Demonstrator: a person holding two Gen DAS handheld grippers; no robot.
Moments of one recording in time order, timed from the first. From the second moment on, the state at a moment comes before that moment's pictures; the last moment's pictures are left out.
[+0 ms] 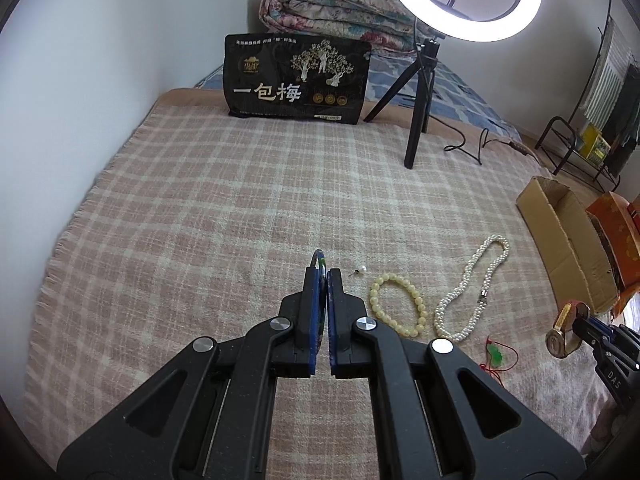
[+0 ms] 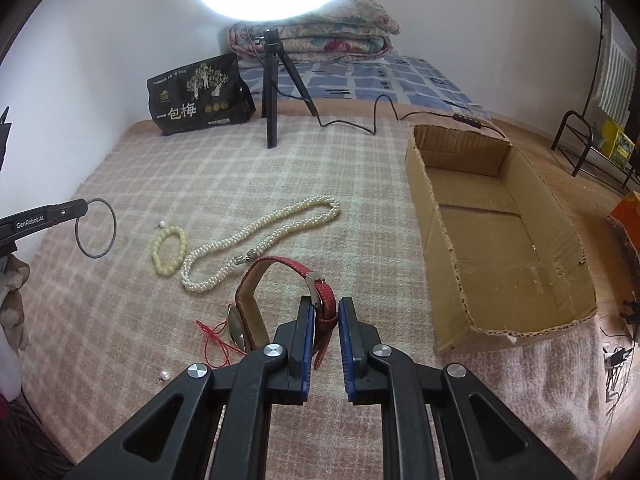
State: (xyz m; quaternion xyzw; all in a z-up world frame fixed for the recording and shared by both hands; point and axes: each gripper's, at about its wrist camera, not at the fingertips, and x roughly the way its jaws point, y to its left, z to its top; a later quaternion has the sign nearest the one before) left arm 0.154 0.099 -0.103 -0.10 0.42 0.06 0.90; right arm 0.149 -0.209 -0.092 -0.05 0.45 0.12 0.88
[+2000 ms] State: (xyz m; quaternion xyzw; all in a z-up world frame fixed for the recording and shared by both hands) left arm 0.327 -0.217 -0.050 -0.03 0.41 -0.18 0.90; right arm 0.197 -0.363 -0.076 0.06 0.44 0.01 0.90
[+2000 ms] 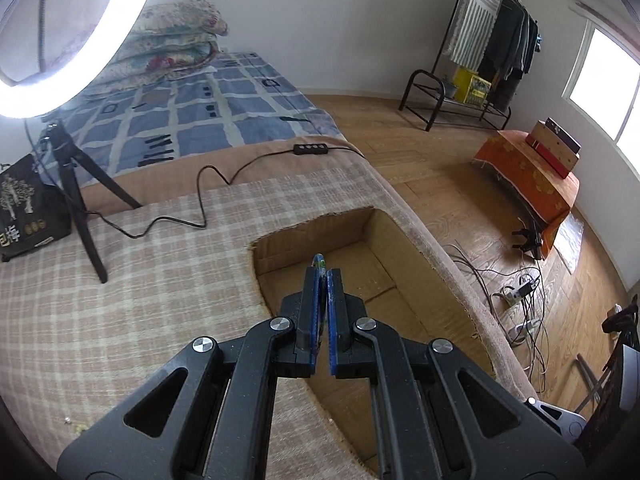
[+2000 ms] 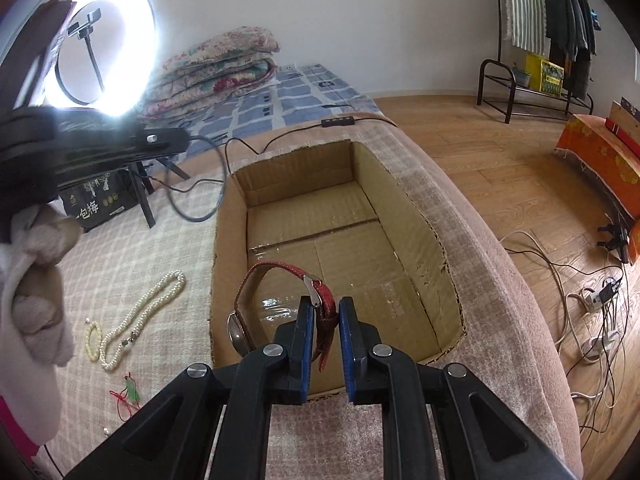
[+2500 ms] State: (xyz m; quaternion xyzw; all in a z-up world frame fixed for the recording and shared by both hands) left arm 0.345 -0.234 -0.065 -0.01 0.42 -0.17 0.89; right arm 0.199 -0.364 -0.072 0.06 0.44 0.00 0.90
